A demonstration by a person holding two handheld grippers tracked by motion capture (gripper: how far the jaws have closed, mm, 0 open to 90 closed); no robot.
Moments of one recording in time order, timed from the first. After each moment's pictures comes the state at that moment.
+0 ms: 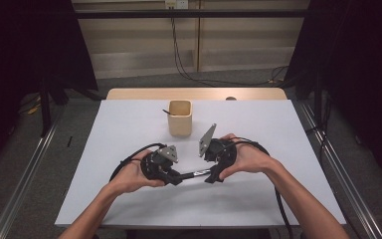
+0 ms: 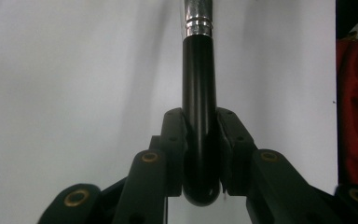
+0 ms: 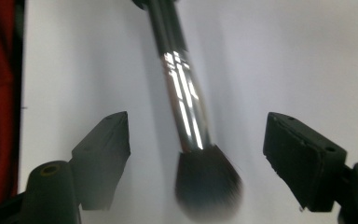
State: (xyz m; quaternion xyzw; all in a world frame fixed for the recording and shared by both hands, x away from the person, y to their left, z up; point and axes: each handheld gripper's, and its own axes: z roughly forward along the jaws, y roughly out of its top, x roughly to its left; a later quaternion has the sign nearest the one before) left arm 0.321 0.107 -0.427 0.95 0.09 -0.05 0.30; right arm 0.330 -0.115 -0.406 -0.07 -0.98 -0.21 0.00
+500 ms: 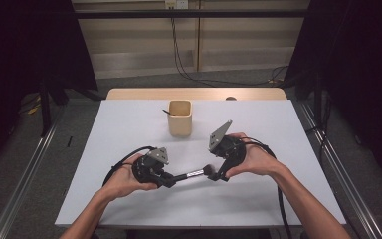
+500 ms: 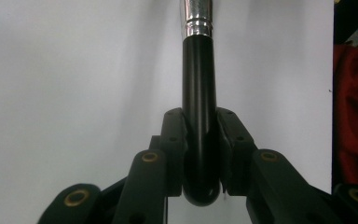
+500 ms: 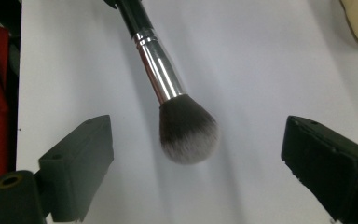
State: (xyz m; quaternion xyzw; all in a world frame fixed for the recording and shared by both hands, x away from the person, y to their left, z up) left arm 0.316 0.130 -0.434 0.94 0.11 -0.05 0.31; right arm 0.329 -0.140 -0.405 -0.12 -0.95 -0.27 -0.01
